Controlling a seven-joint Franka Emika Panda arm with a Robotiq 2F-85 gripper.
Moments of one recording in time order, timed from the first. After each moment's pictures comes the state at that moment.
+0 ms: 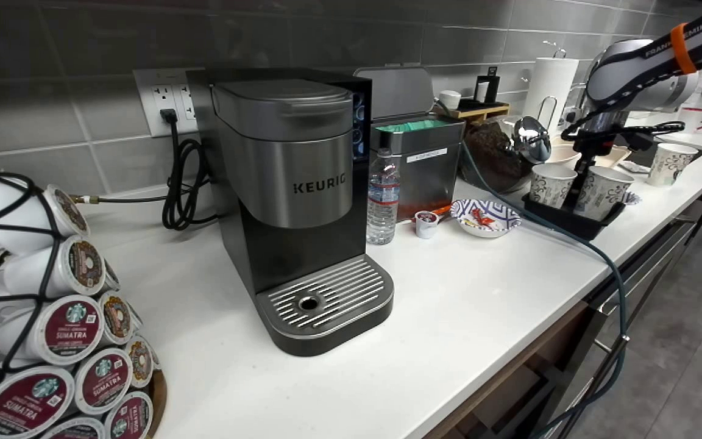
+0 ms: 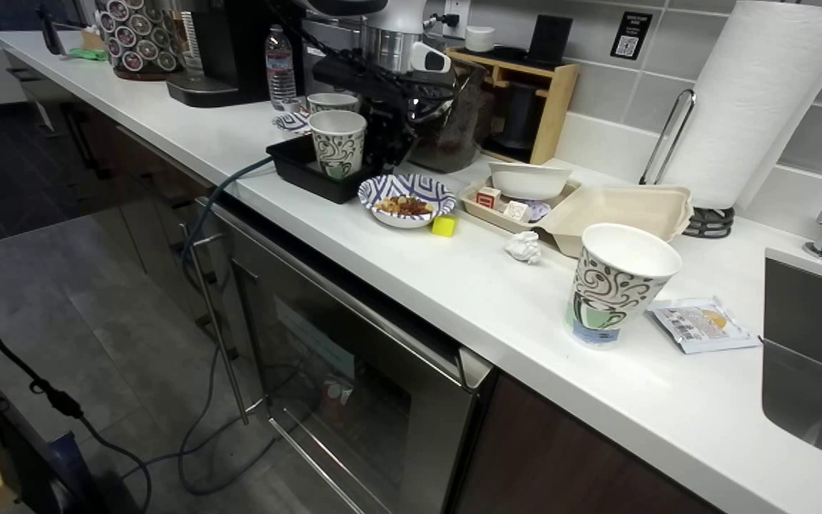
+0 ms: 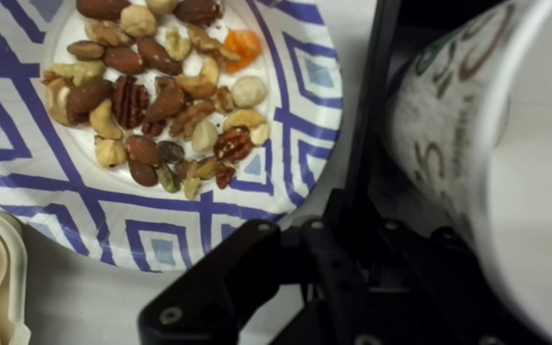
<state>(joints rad) -0.35 0.62 -0.05 -1.55 0.06 2.14 -0.68</state>
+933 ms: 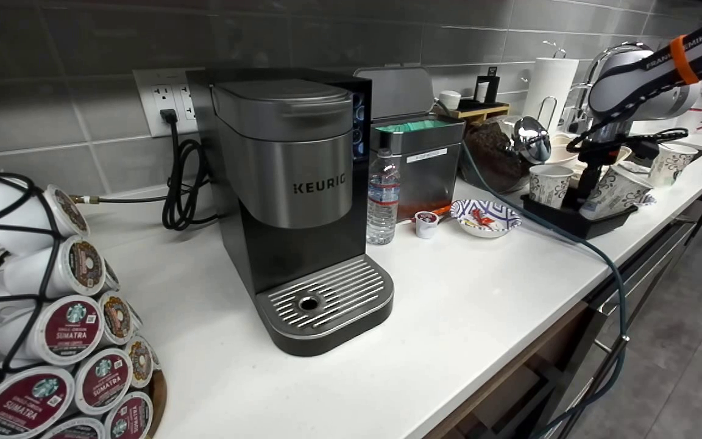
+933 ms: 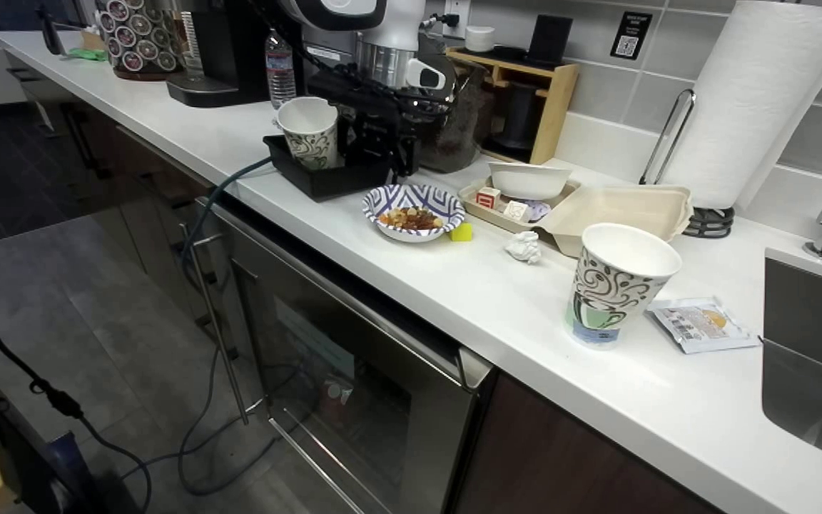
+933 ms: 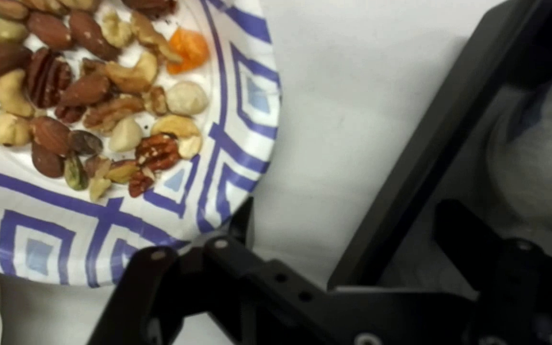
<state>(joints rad) -0.35 0.62 -0.06 -1.59 0.03 2.14 -0.70</state>
